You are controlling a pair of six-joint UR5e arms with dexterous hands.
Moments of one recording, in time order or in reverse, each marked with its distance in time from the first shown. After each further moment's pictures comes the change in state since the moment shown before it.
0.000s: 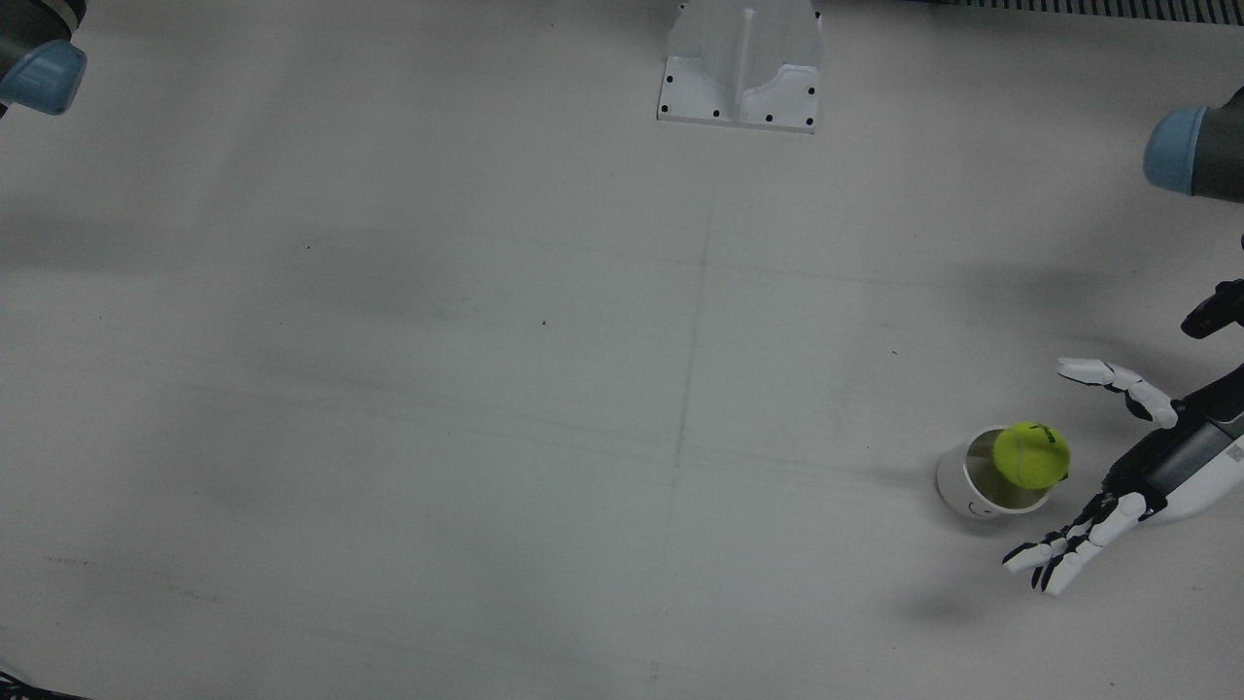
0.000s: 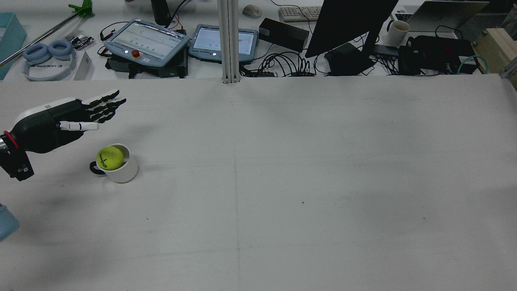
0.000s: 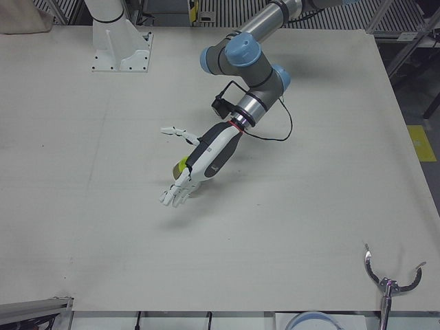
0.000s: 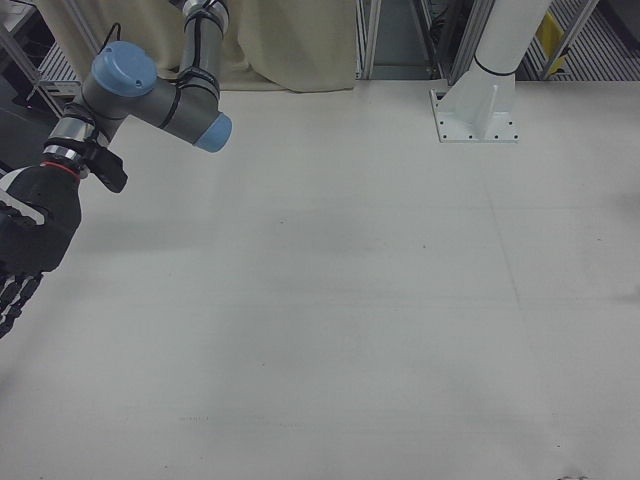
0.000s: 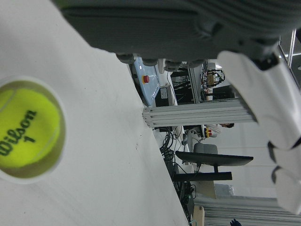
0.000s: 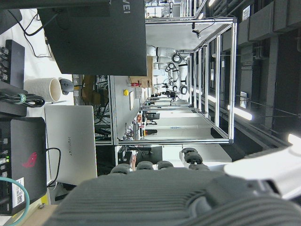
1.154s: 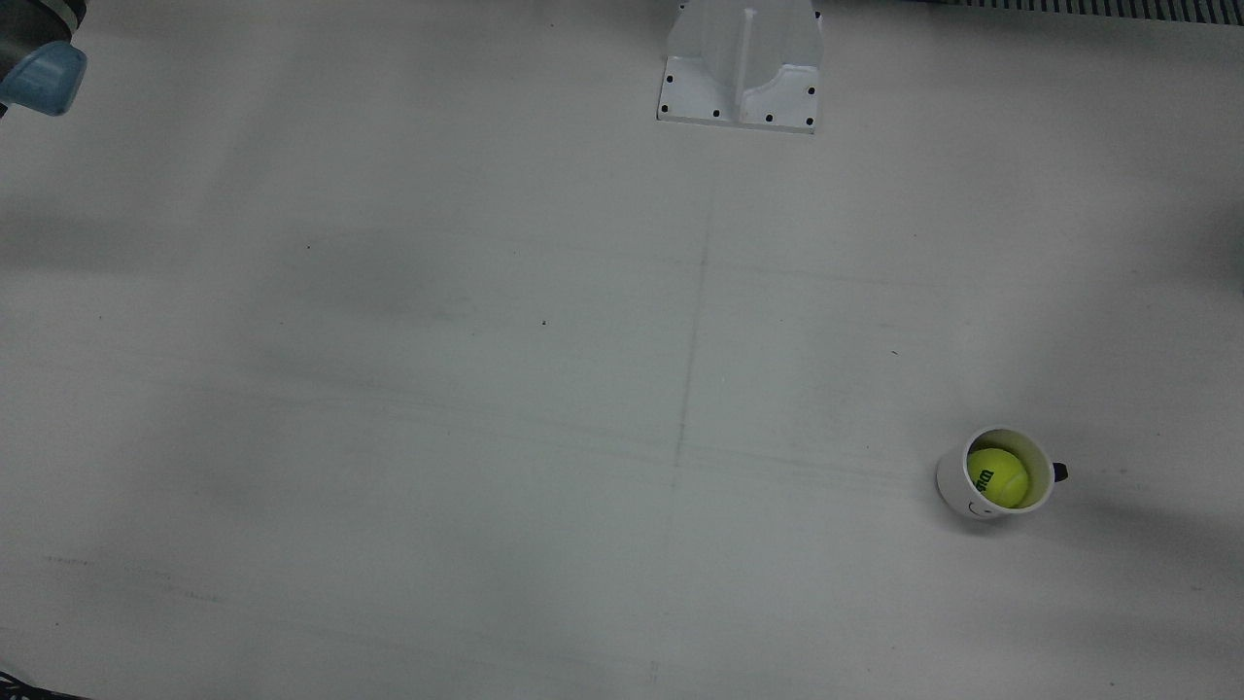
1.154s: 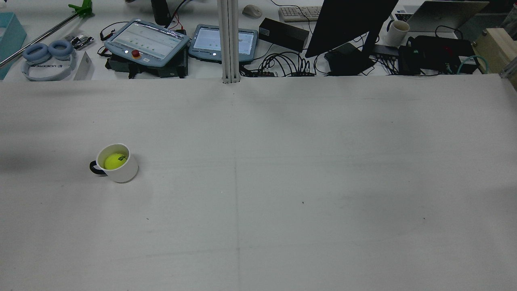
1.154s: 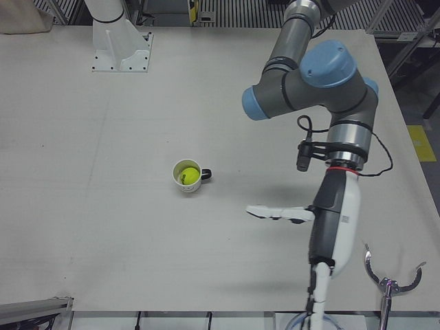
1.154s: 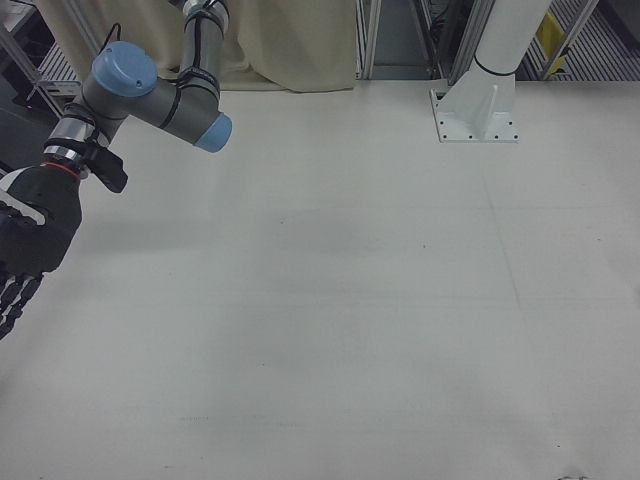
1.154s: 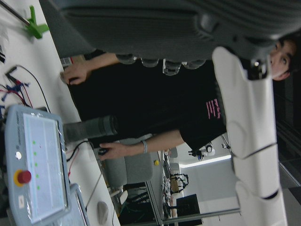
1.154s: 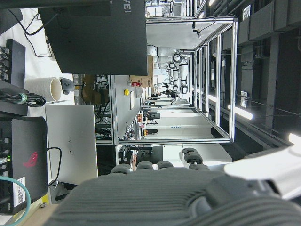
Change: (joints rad) left arm -0.454 -0.298 0.457 -0.046 -0.010 -0.024; right arm 0.000 0.000 0.001 0.000 0.000 0.001
